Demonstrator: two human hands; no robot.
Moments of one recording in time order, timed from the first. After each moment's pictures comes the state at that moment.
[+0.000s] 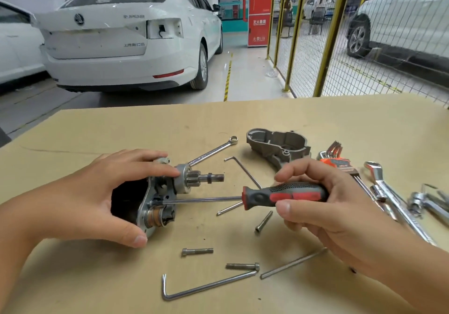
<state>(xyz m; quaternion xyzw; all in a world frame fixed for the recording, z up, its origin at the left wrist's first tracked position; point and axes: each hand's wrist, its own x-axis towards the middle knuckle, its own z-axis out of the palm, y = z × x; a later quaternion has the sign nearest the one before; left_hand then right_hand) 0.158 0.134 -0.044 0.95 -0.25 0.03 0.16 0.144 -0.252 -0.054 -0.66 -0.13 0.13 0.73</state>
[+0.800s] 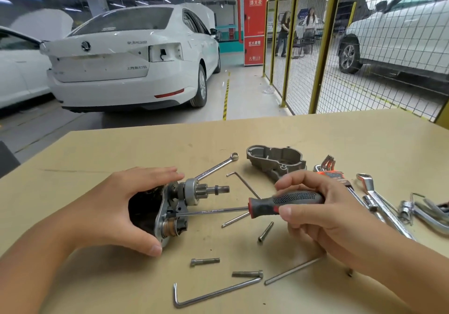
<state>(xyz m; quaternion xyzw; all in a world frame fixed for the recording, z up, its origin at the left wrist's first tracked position) 0.152 0.120 -0.040 0.93 -0.24 0.03 0.26 0.150 -0.255 -0.057 -0.63 -0.11 0.13 0.76</state>
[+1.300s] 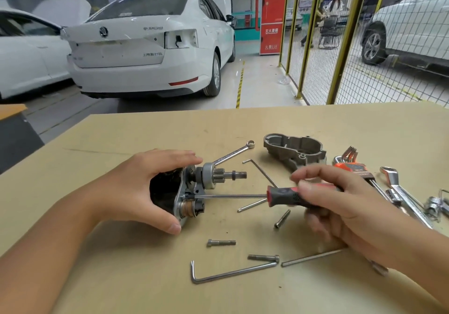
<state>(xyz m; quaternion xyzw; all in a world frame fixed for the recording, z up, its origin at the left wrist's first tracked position) 0.152 0.118 -0.036 0.94 -0.24 0.02 0.25 0.150 -0.250 -0.053 -0.65 -0.09 0.16 0.74</state>
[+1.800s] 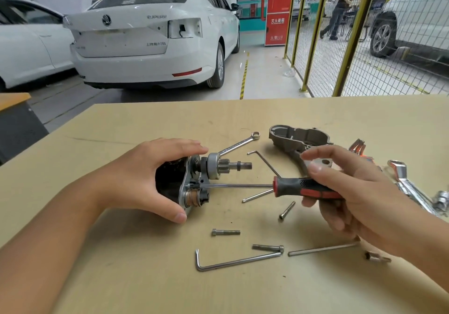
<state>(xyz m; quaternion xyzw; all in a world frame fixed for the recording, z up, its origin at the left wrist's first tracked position) 0.153 0.114 -0.034 0.94 -0.25 0.02 0.23 0.150 -0.251 -0.047 -0.67 -0.08 0.13 0.73</state>
